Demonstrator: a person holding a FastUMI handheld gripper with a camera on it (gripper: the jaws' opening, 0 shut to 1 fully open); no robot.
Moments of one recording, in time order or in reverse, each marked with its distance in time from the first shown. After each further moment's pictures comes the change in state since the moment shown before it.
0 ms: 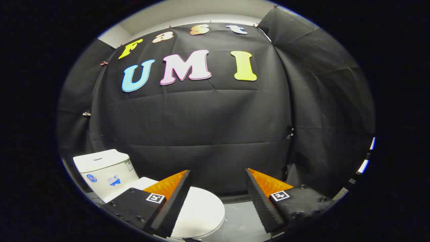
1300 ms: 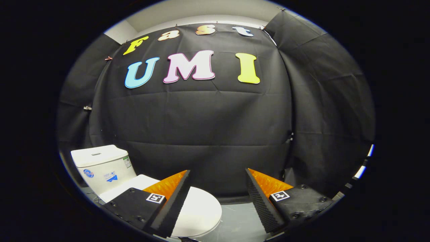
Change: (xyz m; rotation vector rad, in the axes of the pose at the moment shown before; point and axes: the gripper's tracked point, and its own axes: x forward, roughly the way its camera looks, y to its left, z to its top) arm -0.002 0.002 0.004 -0.042 -0.013 -0.007
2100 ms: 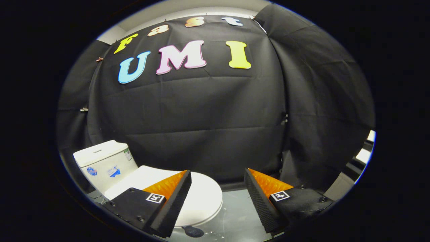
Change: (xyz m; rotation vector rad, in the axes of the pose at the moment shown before) arm -0.037 -0.005 -0.064 0.088 0.146 -0.037
